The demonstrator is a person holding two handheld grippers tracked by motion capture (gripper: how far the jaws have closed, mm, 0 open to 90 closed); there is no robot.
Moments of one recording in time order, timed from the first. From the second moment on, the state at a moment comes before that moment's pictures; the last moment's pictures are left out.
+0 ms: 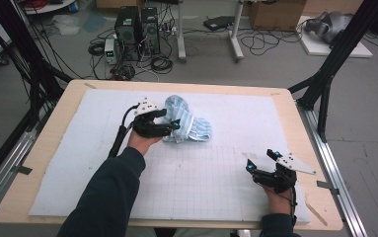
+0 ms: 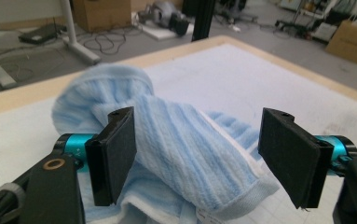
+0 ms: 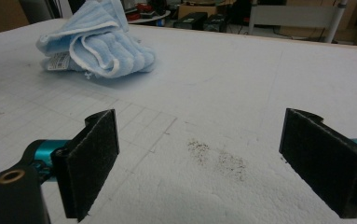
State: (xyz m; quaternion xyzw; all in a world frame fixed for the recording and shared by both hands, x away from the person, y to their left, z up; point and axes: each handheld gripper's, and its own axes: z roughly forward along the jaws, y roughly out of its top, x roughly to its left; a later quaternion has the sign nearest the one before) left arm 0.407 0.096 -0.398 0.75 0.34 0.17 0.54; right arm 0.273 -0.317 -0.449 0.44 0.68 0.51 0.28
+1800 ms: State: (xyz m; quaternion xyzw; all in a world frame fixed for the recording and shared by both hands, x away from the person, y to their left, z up) left arm 0.324 0.111 -0.418 0.80 0.29 0.14 0.51; right arm 0.274 -0.316 -0.449 0.45 0.68 0.51 0.28
